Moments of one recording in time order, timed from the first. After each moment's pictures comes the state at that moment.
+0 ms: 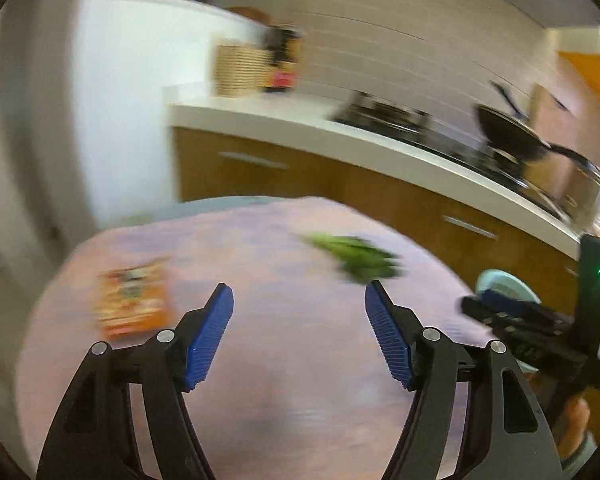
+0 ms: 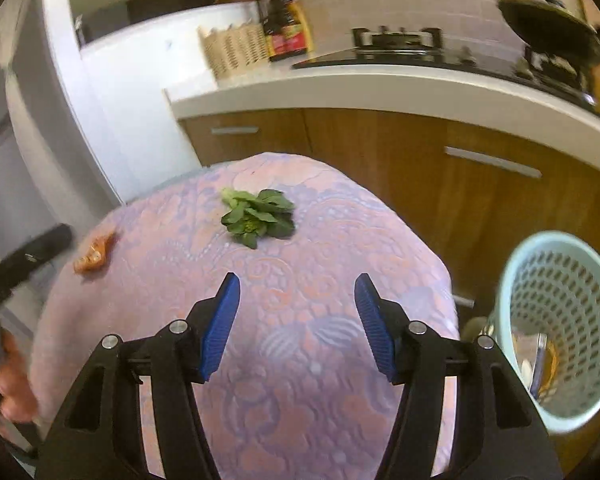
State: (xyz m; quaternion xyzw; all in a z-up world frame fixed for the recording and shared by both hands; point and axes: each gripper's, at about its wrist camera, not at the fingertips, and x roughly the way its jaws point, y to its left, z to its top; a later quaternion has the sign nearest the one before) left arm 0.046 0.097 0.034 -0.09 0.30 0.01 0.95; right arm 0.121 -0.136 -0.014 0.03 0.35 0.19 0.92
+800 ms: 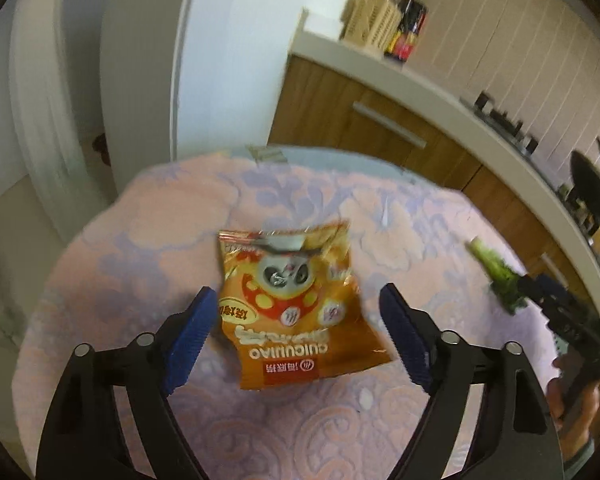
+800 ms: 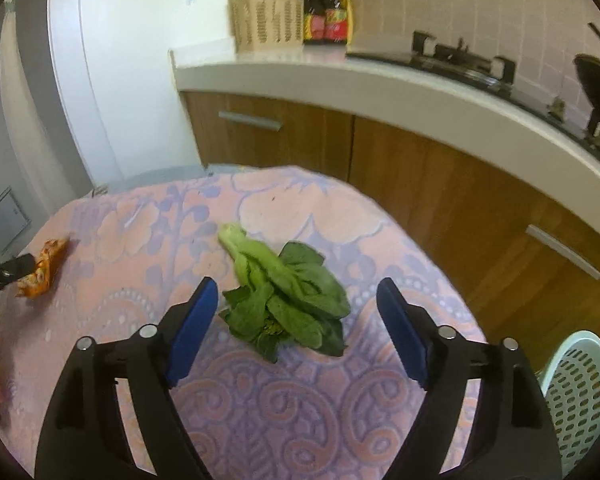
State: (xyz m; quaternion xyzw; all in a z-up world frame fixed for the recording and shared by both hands) left arm 0.103 0.212 -0.038 -0.19 0.39 0.10 0.90; right arm 0.223 -0.055 -0.032 -0.05 0.38 0.21 0.90
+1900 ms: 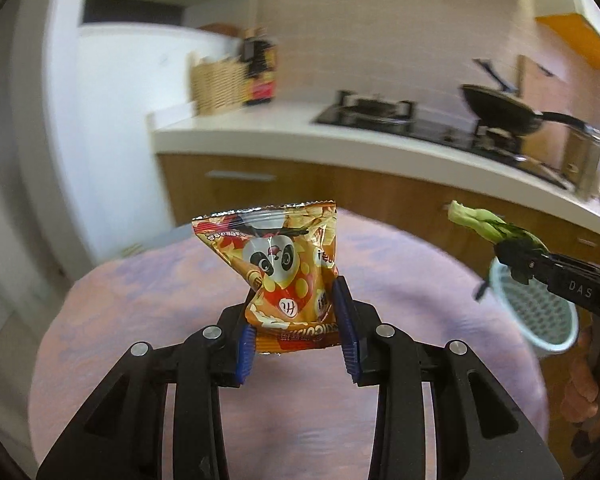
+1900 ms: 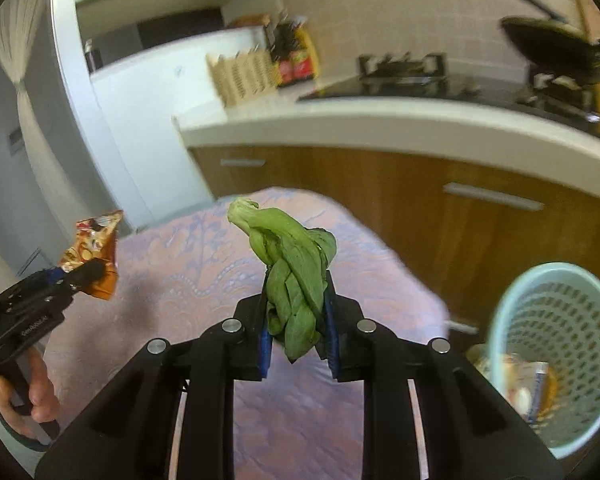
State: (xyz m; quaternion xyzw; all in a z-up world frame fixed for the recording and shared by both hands) left arm 0.063 0.039 0.045 -0.01 0.28 -0.03 0.96; right arm 0.108 -0.193 0.030 0.06 0.30 0.18 0.94
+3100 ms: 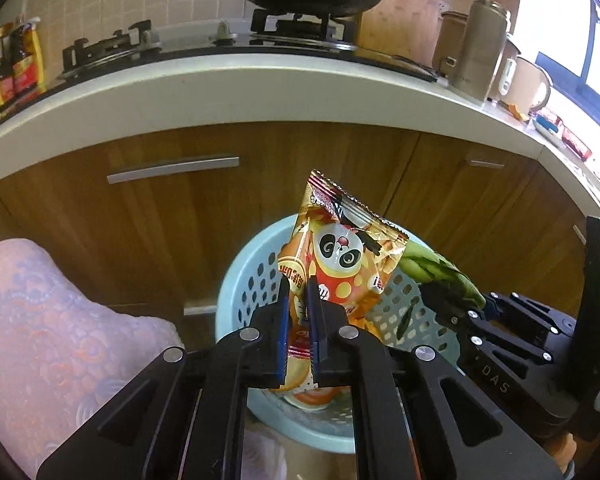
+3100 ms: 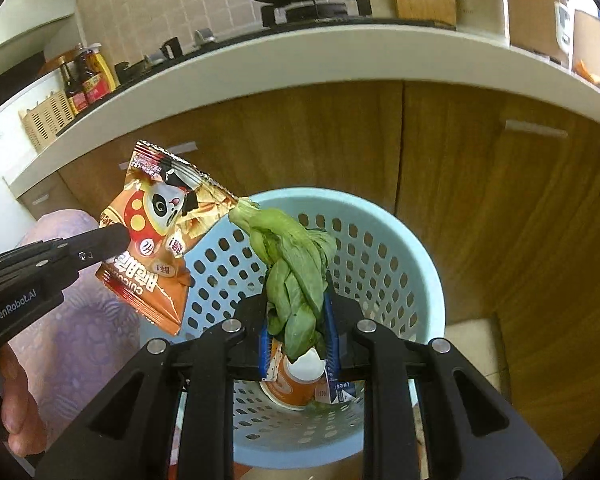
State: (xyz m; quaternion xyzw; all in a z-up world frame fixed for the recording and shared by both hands) left arm 0.187 -0.309 -0.040 0.05 0.40 -0.25 0.88; right arm 0.121 -0.458 -0.083 0.14 0.37 -0.04 0.92
